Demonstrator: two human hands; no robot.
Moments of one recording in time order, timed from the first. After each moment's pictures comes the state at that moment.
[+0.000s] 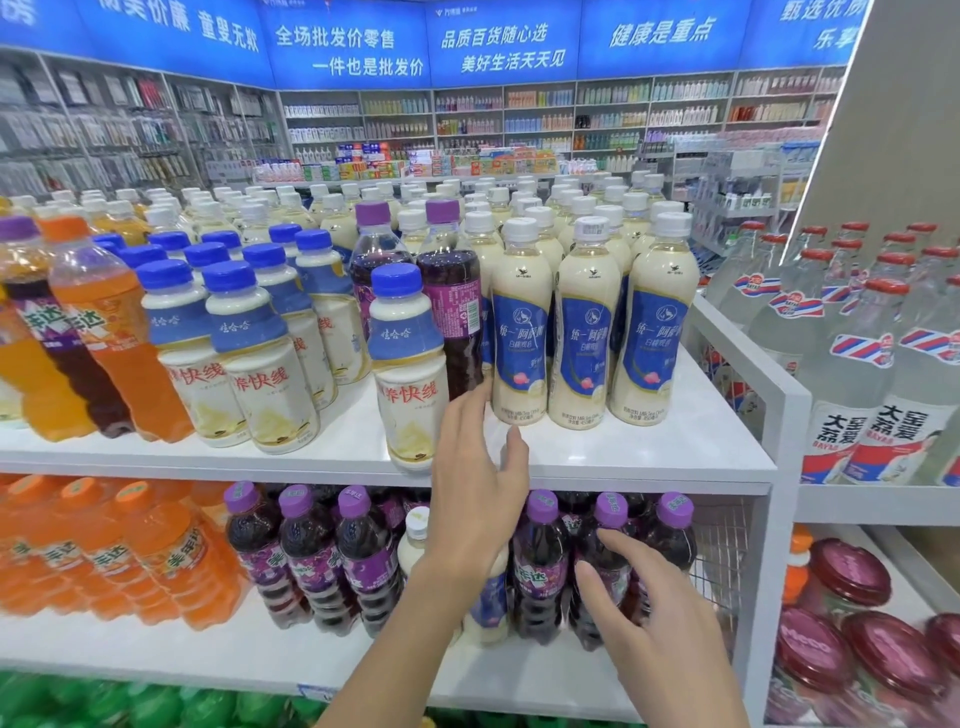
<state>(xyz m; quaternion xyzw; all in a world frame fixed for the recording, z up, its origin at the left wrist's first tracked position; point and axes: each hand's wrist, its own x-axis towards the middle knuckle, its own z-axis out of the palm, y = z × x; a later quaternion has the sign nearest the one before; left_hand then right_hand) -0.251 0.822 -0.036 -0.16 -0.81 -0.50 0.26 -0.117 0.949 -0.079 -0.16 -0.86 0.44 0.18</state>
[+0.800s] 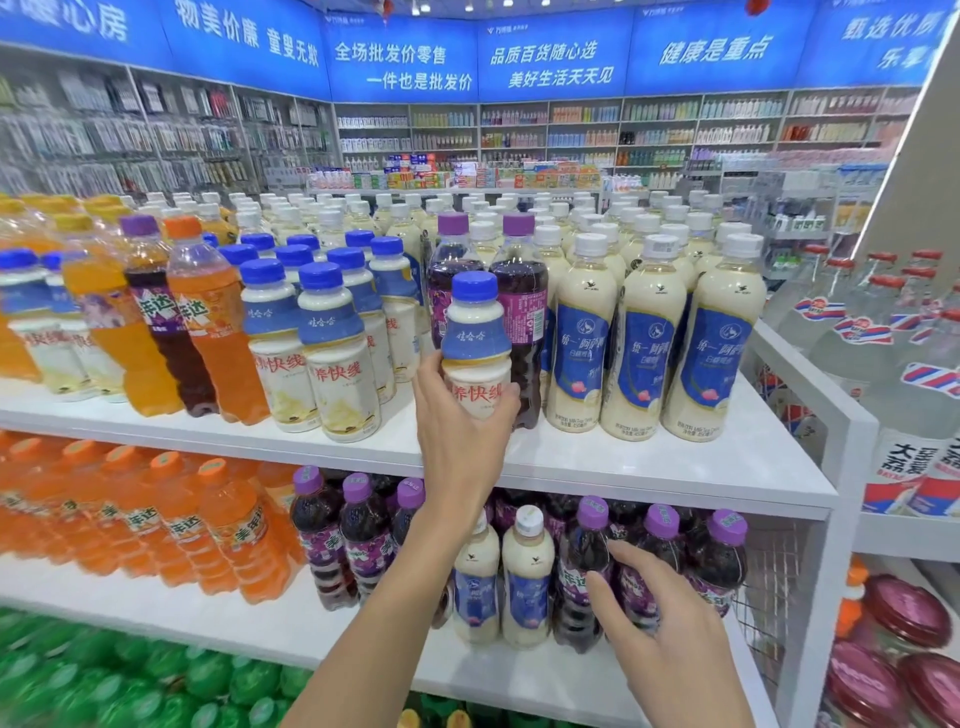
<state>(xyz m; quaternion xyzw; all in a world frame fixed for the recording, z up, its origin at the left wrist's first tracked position) -0.282 0.770 -0.007 -0.06 -0.76 -0.58 0.30 -0.128 0.923 -0.092 -0.13 -0.87 0.43 0.20</state>
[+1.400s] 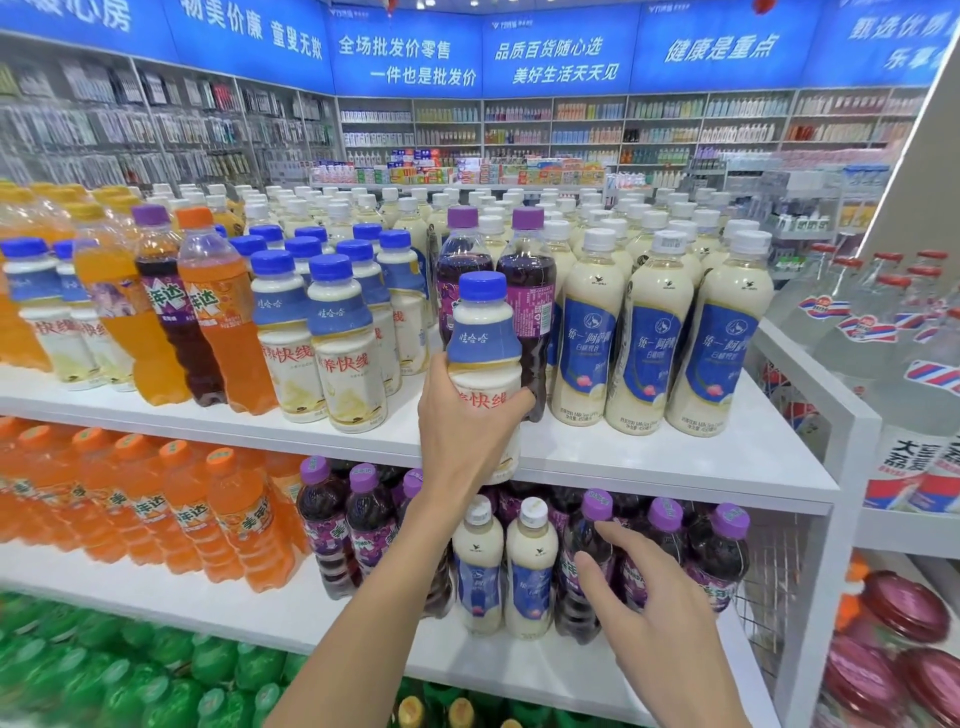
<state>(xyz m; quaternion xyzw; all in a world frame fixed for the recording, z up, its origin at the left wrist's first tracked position) -0.268 0.761 0.010 -0.06 -0.74 -0.63 0.23 -0.132 0.917 -0.082 -0.10 -0.88 0.43 0.19</state>
